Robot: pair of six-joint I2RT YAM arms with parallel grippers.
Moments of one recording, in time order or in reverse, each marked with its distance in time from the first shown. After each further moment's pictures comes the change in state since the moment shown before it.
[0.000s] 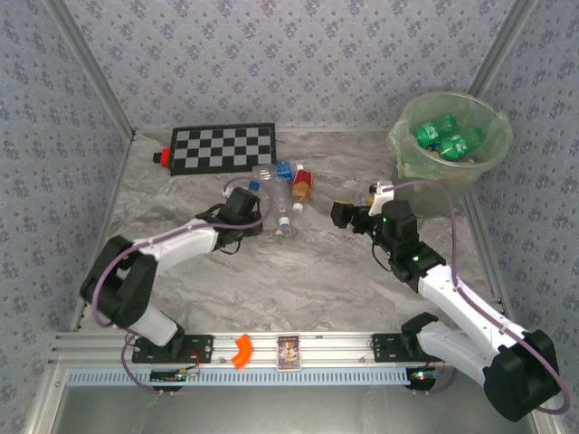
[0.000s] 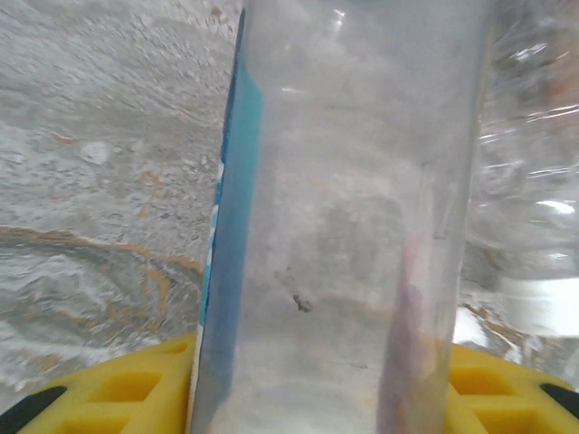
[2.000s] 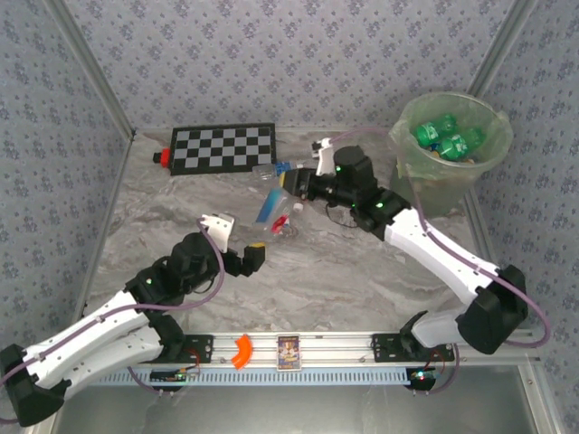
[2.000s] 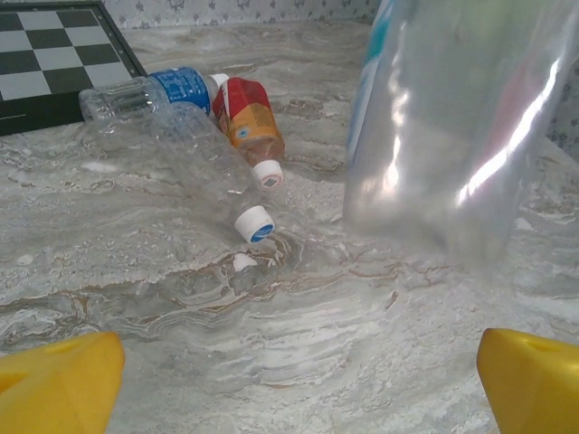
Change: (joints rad) left arm -0.280 -0.821 -0.254 -0.082 0.026 0.240; right arm 0.146 0.386 0.636 -0.232 -0.289 0.208
